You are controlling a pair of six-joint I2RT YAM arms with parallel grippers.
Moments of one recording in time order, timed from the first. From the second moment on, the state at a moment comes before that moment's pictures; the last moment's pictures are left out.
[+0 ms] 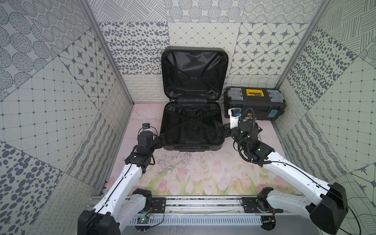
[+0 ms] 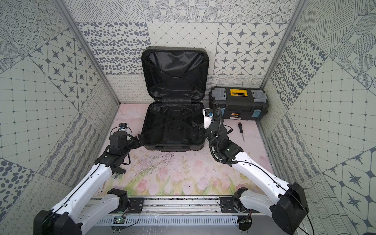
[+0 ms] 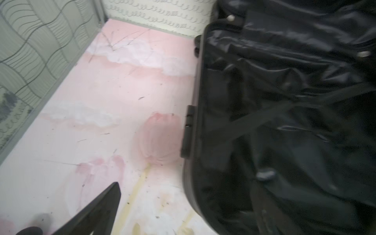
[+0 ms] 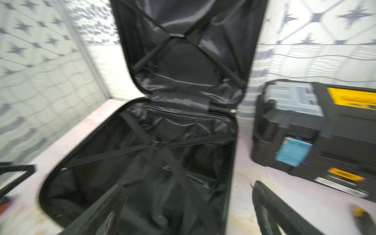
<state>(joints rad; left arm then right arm) -0.16 0.95 0.56 -0.18 -0.17 -0.27 0.62 1.13 0.86 0.05 0.30 0.12</state>
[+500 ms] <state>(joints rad) 0.10 1.29 0.28 0.44 -0.13 -0.10 0.21 1.15 0.41 0.48 0.34 0.07</state>
